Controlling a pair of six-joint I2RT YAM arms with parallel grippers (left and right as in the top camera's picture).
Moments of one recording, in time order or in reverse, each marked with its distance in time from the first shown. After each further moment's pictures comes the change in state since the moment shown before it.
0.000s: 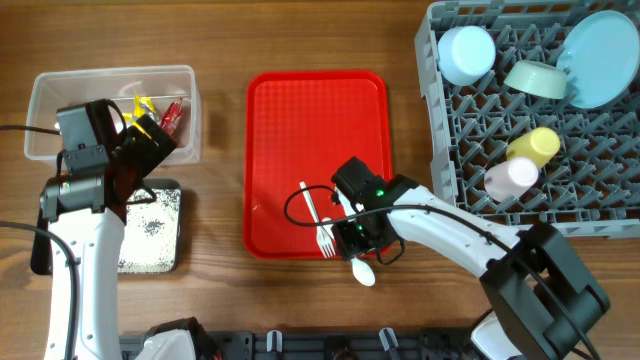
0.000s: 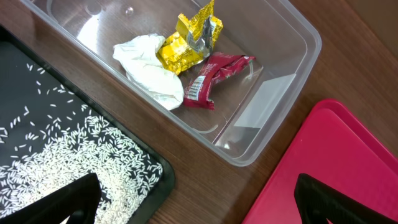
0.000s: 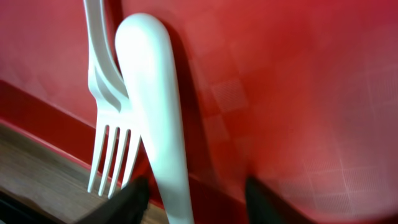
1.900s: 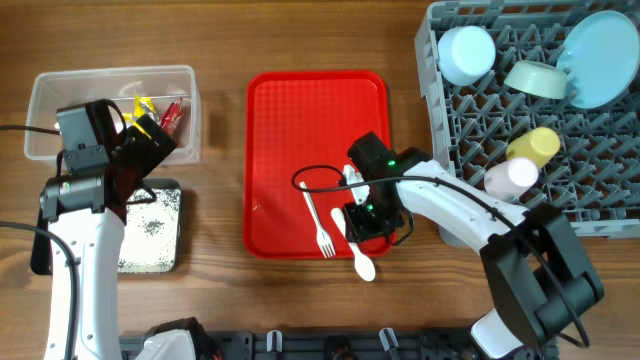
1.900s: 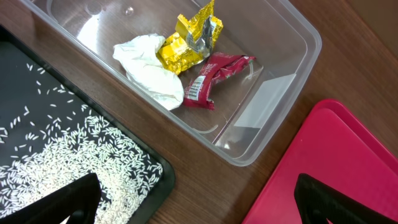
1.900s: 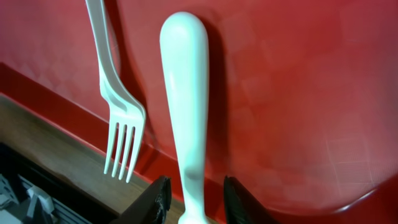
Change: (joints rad) left arm 0.000 0.000 0.000 0.000 0.000 0.000; right arm -0.131 0.063 0.116 -0.146 -0.121 -0.125
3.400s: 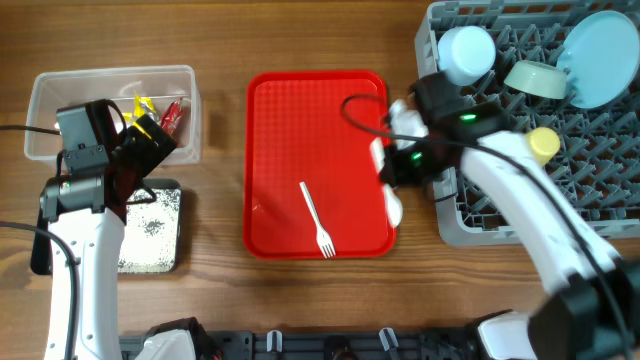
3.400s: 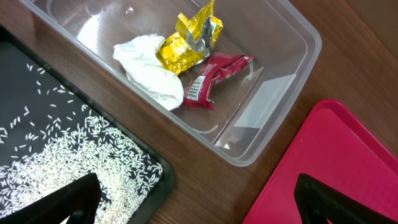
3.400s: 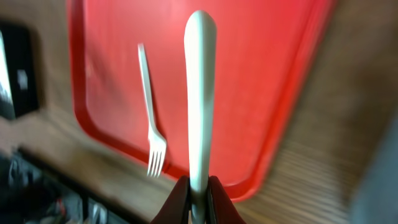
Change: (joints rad) left arm 0.000 0.000 0.000 0.000 0.000 0.000; right arm -0.280 -0.198 0.292 -0.240 0.030 -0.062
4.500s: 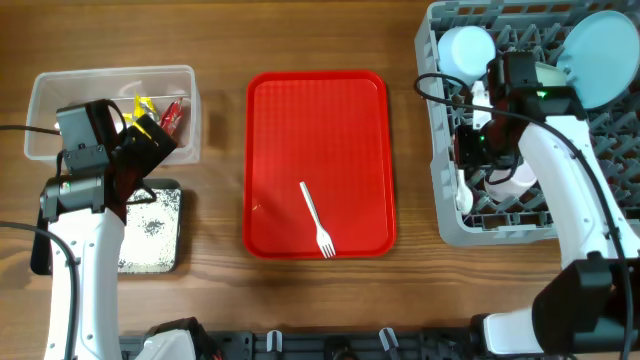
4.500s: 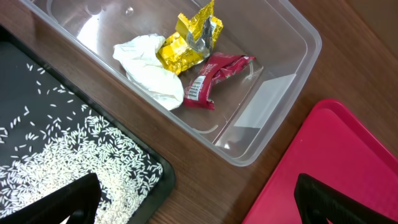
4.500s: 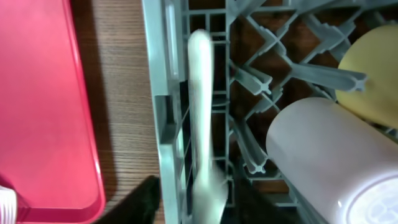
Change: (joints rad) left arm 0.000 0.000 0.000 0.000 0.000 0.000; right arm -0.271 0.068 0.035 -0.066 0.340 -0.135
